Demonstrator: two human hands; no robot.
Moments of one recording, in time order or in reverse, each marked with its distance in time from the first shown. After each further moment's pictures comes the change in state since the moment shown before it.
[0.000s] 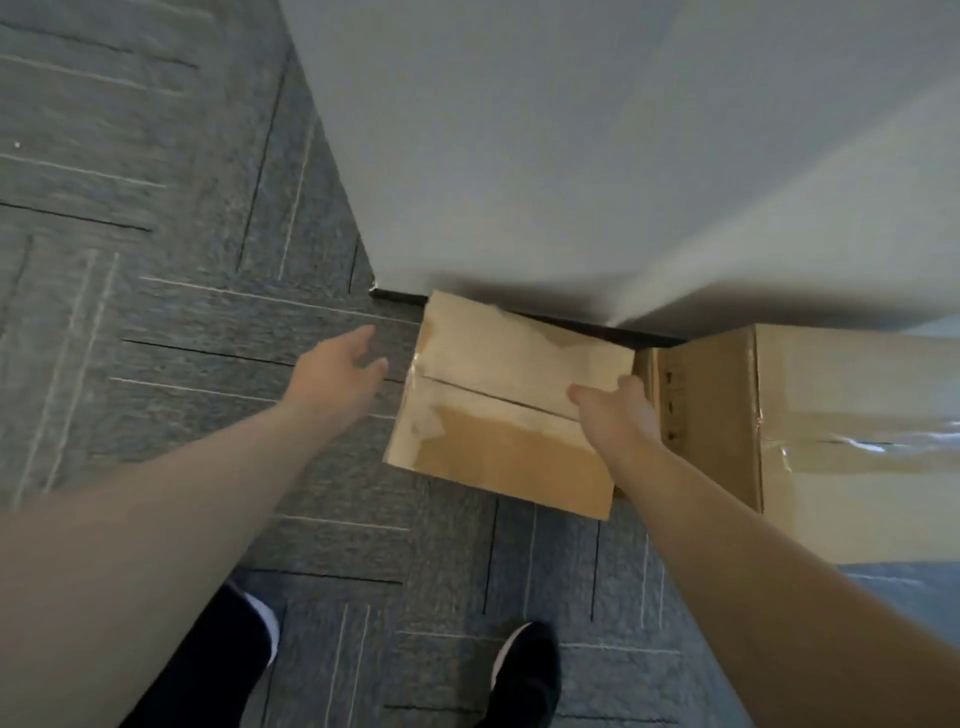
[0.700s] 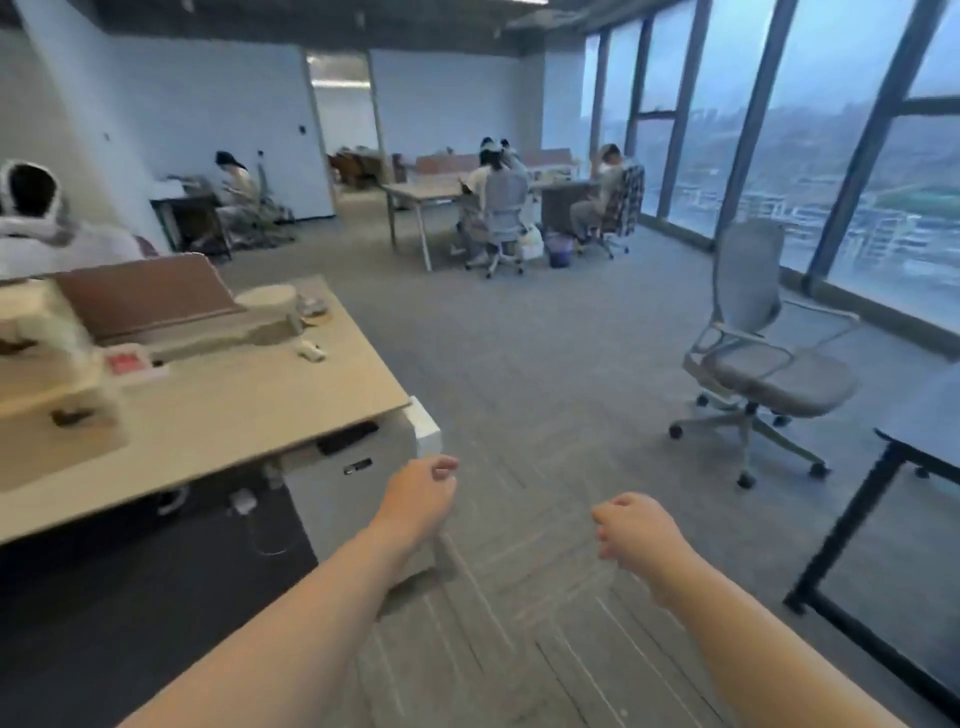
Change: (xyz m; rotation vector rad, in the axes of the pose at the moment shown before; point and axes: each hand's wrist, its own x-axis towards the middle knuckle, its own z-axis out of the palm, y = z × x) left_hand -0.352 -0.110 -0.882 -0.460 0.954 -0.120; right_hand -0.734 -0.649 0.218 -0.305 -0.596 -1.058
